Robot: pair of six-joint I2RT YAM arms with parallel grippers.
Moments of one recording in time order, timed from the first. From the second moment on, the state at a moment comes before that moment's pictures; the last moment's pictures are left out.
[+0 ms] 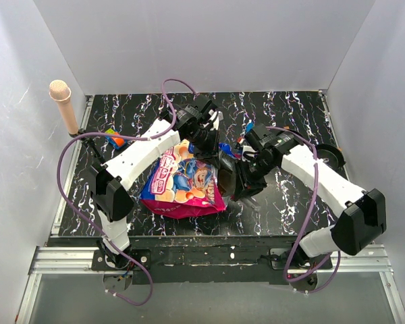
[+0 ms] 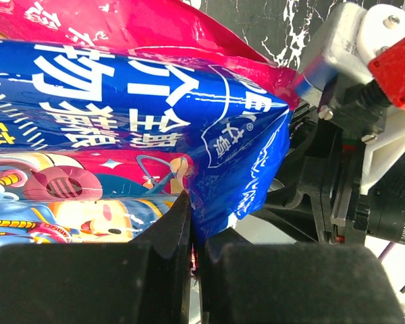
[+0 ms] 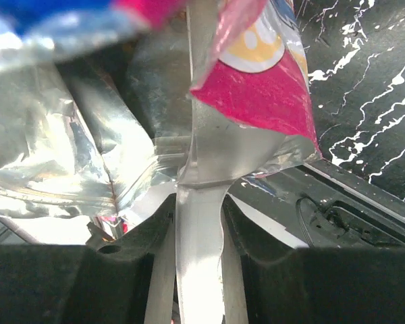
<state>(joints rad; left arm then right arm) -0.75 1.85 1.90 -1.15 0.35 -0.57 0.61 1.42 1.25 -1.17 -0.49 0.43</state>
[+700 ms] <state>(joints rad) -0.76 1.87 1.79 -1.02 0.42 -0.70 0.60 1.66 1.24 -1.14 -0.57 0.57</state>
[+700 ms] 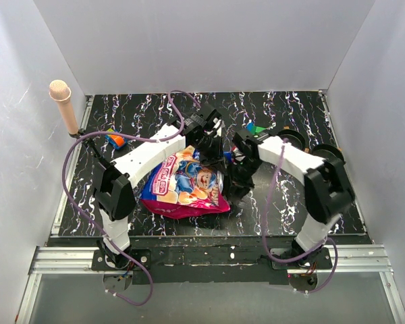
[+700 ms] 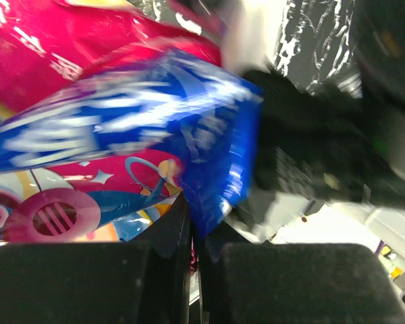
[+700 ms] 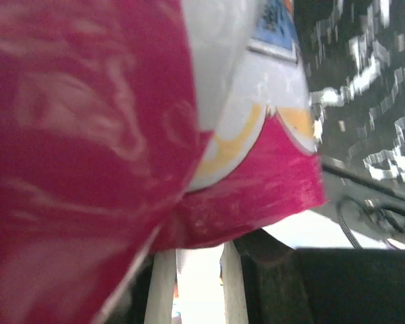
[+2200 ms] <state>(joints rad) -0.69 1.66 1.75 -1.13 0.21 -0.65 0.58 1.47 0.70 0.10 -1.01 0.88</state>
